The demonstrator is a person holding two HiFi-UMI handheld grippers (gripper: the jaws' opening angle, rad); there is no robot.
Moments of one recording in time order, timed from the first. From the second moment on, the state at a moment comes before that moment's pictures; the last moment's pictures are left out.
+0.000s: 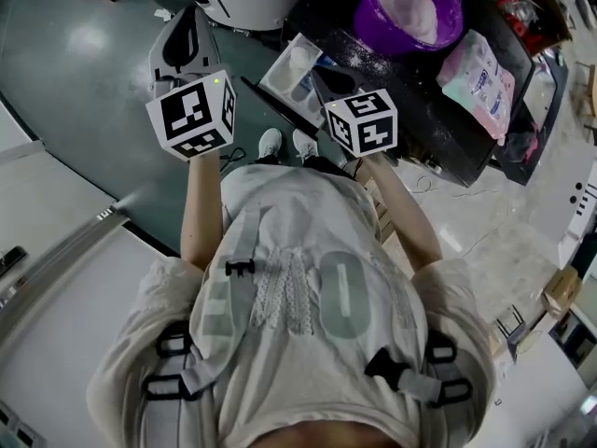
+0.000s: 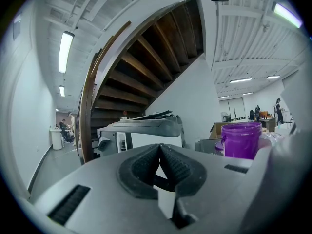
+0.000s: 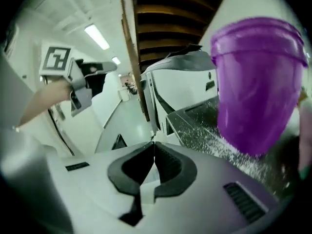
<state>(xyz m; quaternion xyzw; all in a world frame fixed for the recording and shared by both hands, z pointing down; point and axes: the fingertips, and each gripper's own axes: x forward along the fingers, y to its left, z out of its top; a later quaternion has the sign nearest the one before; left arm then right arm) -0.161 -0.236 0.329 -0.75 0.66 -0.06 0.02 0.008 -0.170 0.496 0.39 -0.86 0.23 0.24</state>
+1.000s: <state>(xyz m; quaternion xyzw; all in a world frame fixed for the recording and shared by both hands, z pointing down) -0.158 -0.223 0.338 -0.74 0.66 -0.07 0.02 -0.001 -0.150 0.508 0.13 -0.67 -0.51 0.52</state>
